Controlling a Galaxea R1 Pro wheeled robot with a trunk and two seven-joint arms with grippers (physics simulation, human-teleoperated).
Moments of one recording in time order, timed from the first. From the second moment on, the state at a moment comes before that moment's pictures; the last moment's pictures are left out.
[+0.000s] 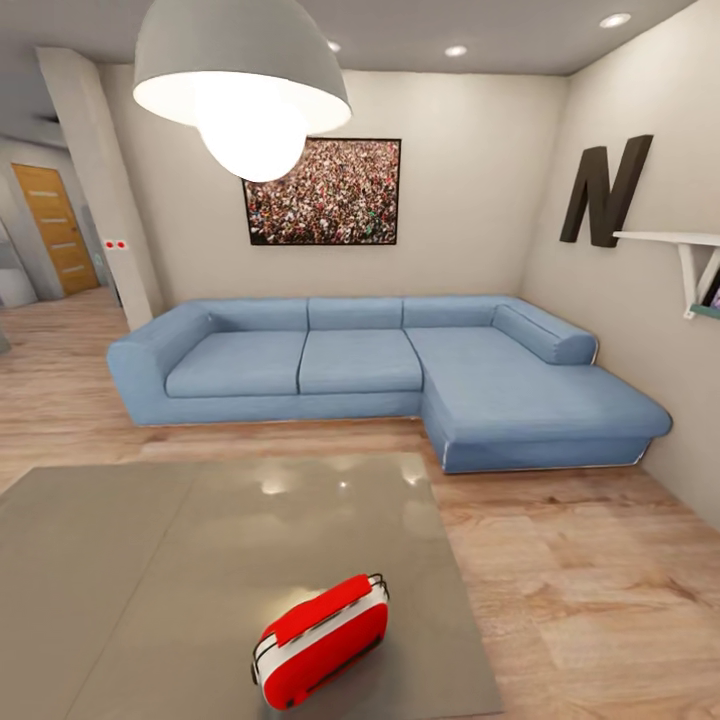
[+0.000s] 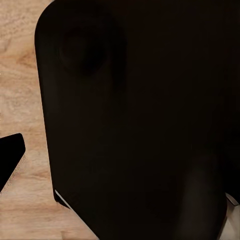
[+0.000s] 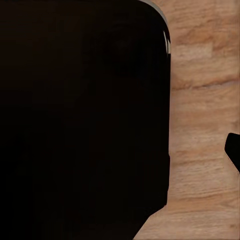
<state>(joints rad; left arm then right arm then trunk) 0.00 -0.04 0.00 -0.07 0.00 -0.01 0.02 0.00 -0.01 -0.04 -0.01 0.00 -0.12 0.00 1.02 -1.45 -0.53</state>
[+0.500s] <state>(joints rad) 0.00 -0.04 0.00 -0.07 0.00 -0.01 0.02 0.00 -0.01 -0.04 -0.01 0.00 -0.12 0.00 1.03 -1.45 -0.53</state>
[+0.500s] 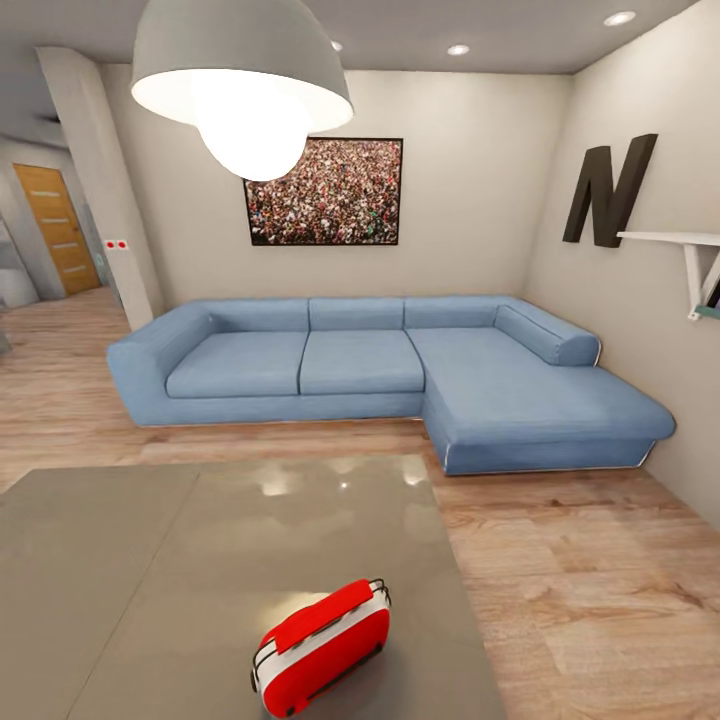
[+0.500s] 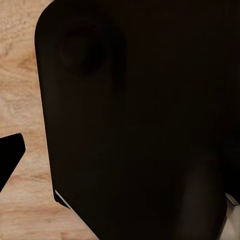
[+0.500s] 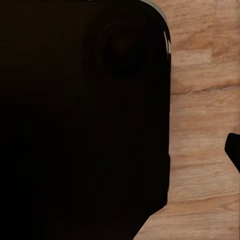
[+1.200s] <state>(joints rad) 0.00 -0.04 0.00 -0.07 0.00 -0.01 0.02 0.00 -0.01 -0.04 -0.01 0.00 -0.12 0.00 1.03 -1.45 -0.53</state>
